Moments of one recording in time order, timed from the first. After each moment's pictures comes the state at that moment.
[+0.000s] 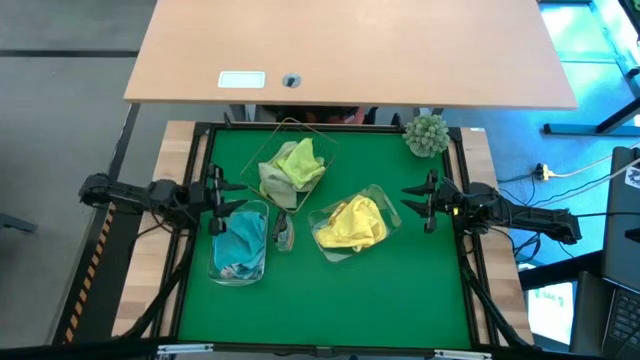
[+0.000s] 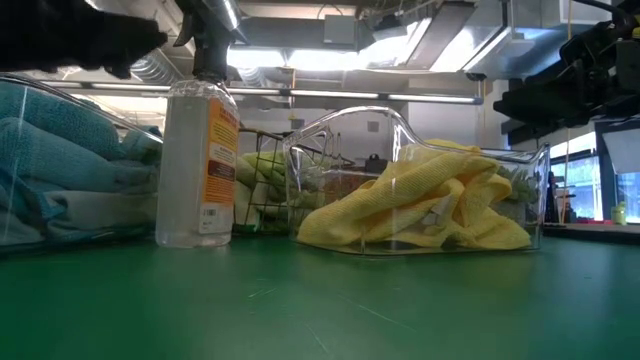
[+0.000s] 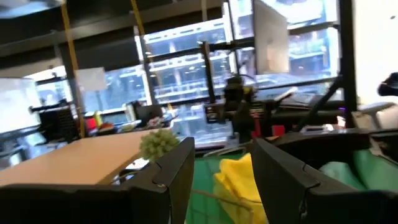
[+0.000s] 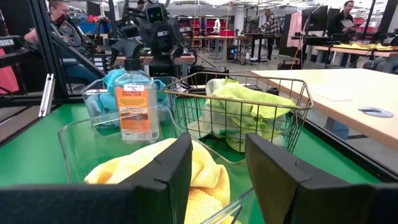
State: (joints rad) left arm -0.19 0.10 0.05 0.28 -0.34 0.22; right arm -0.12 0.02 0.01 0.01 0.01 -0.01
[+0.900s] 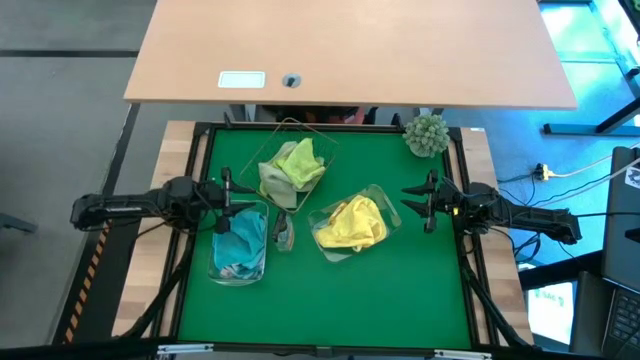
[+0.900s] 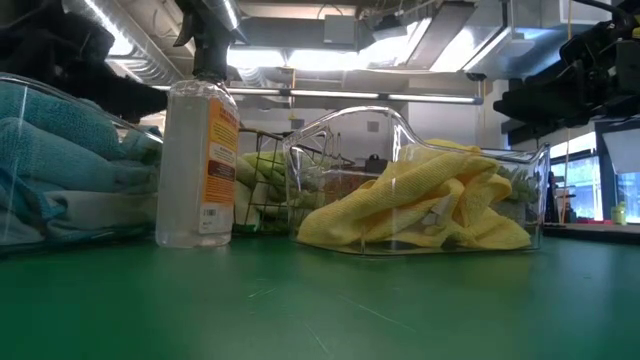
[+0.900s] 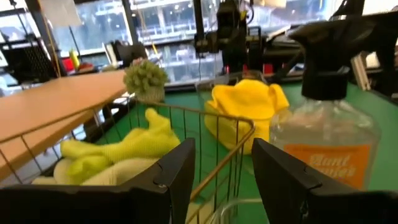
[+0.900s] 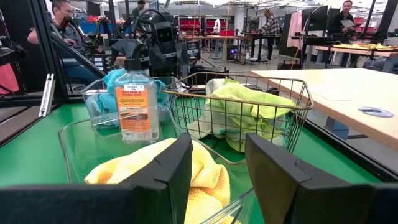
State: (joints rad) left arm 0.13 0.10 0.01 0.05 0.00 0.11; right arm -0.12 0.02 0.01 0.01 0.01 -0.01
